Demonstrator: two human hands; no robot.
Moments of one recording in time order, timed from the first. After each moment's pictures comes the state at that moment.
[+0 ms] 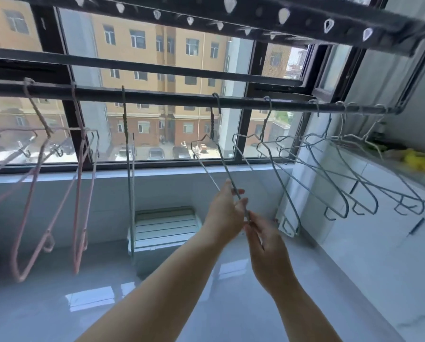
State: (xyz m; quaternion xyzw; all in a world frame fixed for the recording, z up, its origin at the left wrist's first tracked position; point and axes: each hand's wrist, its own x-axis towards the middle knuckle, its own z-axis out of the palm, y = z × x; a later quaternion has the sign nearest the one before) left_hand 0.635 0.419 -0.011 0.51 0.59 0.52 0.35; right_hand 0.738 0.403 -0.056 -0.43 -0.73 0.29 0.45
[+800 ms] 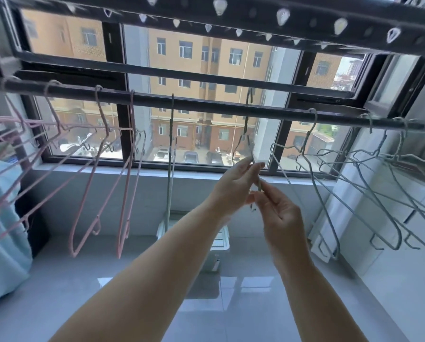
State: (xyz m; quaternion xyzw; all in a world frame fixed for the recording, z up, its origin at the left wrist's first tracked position) left_hand 0.588 0.421 0.034 0.49 0.45 0.61 0.42; right_hand 0.689 0.432 -0.011 -0.25 -0.67 0.43 0.55
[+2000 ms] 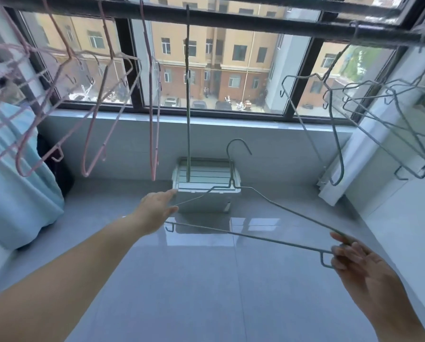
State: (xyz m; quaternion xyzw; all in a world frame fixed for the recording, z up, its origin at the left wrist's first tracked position) left_hand 0.447 0.314 -0.165 0.56 0.80 0.16 0.17; right_hand 0.850 0.384 -0.148 -0.31 -0.38 0.72 0.48
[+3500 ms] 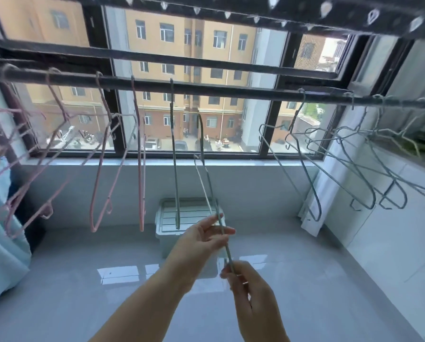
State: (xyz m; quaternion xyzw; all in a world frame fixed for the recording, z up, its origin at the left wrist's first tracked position) left_hand 0.564 0.309 -0.067 0.40 0.50 0.58 0.50; right_hand 0.703 0.297 -0.105 -0.41 -0.73 0.36 0.41
